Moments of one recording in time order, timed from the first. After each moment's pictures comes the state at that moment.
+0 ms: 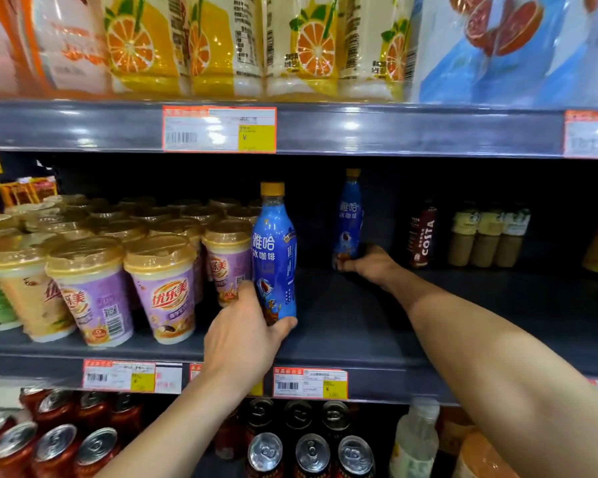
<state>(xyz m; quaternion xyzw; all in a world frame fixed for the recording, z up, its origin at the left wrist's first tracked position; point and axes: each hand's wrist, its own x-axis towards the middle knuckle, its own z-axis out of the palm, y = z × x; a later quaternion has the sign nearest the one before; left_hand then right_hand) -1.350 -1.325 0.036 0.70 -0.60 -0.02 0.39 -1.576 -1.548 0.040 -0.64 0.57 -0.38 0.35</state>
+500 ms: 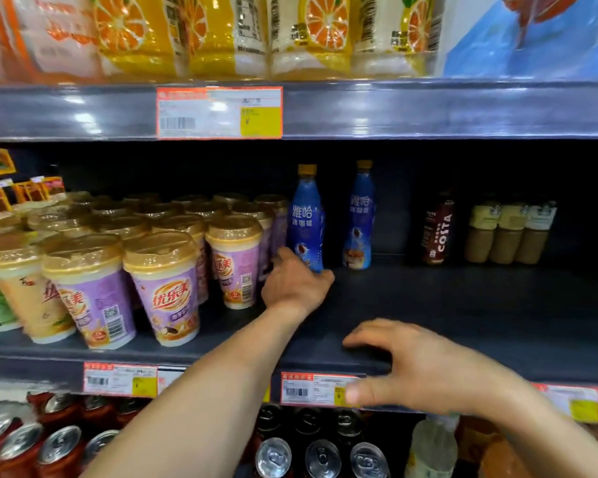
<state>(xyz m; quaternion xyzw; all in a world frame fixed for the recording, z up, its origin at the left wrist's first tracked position) -1.393 -1.441 0.045 0.74 -0.55 -0.09 0.38 -1.582 -1.325 0.066 -0.86 0.47 -0.08 0.16</state>
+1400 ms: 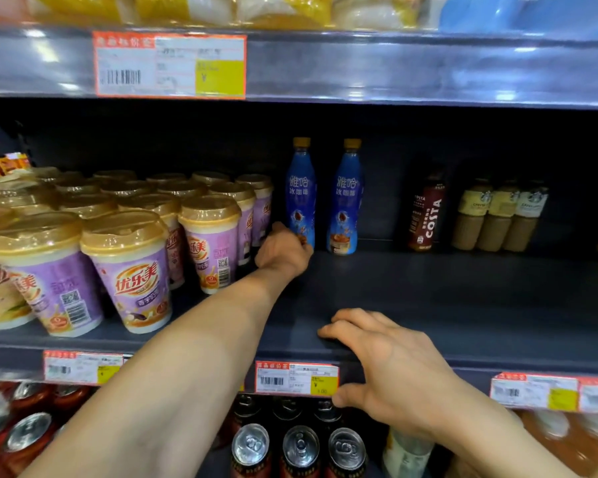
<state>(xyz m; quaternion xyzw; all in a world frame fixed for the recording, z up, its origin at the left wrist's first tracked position) -1.400 -1.501 0.045 0.75 -0.57 -0.10 0.33 -1.584 -1.328 0.017 -0.89 0.43 -0.14 -0.03</state>
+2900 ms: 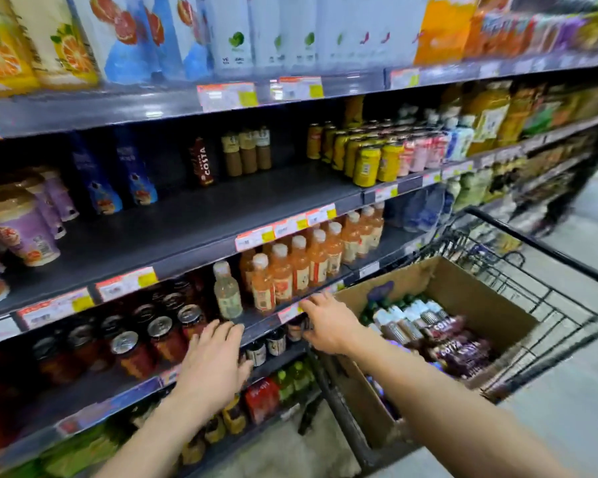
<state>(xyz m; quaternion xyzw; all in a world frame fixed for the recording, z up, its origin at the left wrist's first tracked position) -1.498 -1.104 -0.022 0.46 -0.89 -0.02 -0.01 -1.752 -1.076 -0.046 -0.68 0.73 -0.02 0.07</state>
